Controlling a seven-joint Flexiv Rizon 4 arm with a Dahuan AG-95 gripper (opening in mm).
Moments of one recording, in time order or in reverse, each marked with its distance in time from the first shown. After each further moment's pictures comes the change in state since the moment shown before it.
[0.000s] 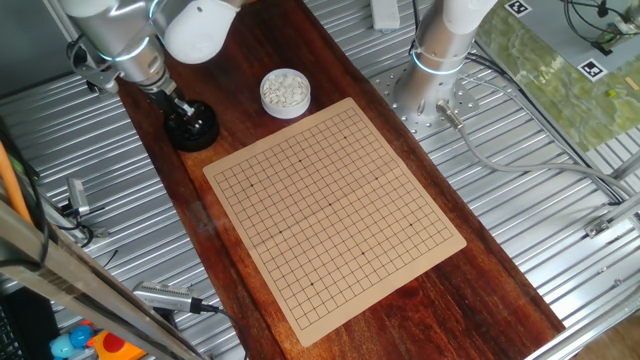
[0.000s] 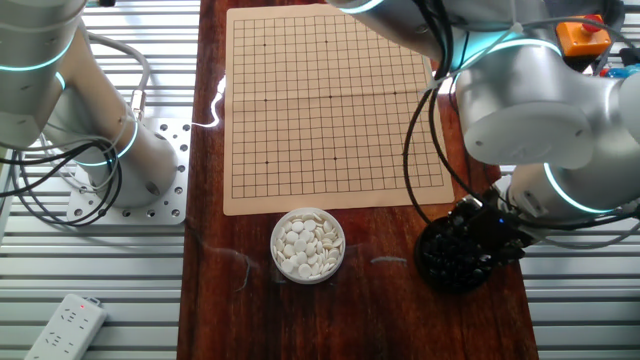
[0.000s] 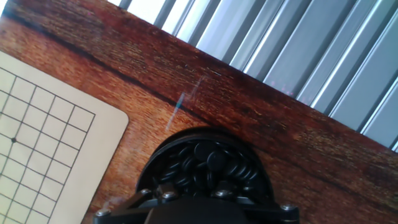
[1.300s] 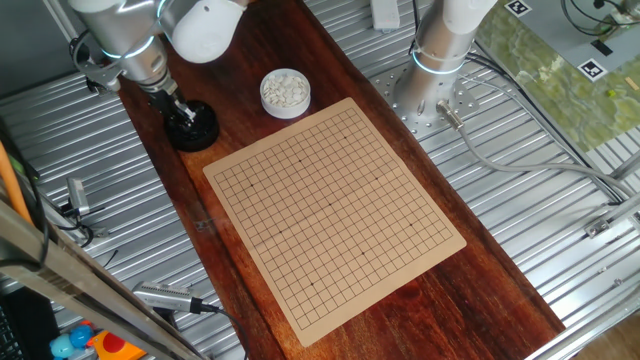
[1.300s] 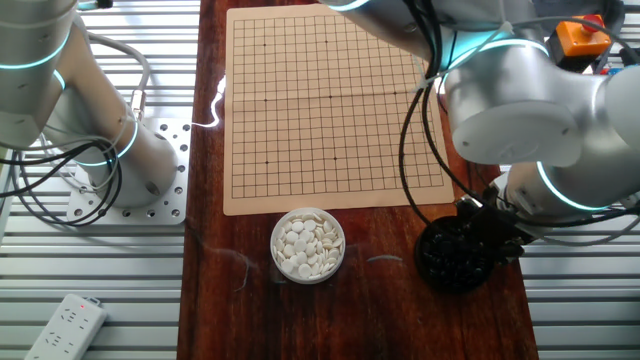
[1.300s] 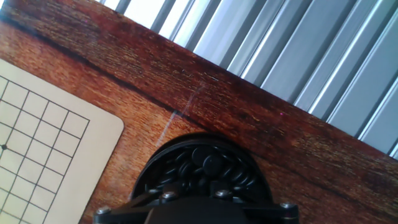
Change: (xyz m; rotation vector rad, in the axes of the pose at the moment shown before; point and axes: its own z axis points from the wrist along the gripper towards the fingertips) arm -0.006 0.001 -0.005 0.022 -0.040 0.006
